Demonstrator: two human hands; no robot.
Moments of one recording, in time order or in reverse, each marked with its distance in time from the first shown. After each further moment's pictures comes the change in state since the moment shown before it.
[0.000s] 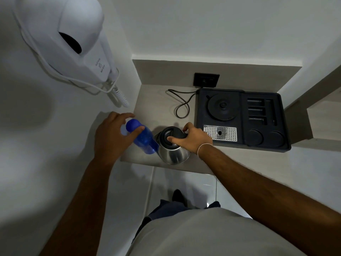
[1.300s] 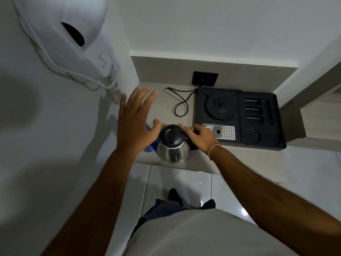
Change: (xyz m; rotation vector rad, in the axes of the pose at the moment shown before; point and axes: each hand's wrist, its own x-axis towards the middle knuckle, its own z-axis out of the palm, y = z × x) left_hand 0.013 0.050 0.023 0.129 0.193 0.408; right_hand -0.002 0.029 -0.002 0.363 0.059 0.042
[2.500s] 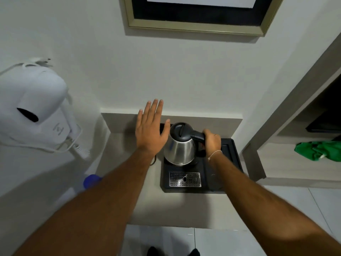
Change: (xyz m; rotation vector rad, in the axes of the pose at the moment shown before) left_hand 0.169 0.131 0.082 0.001 0.126 0.016; right_hand 0.079 -0.017 -0.198 0.748 0.529 0.163
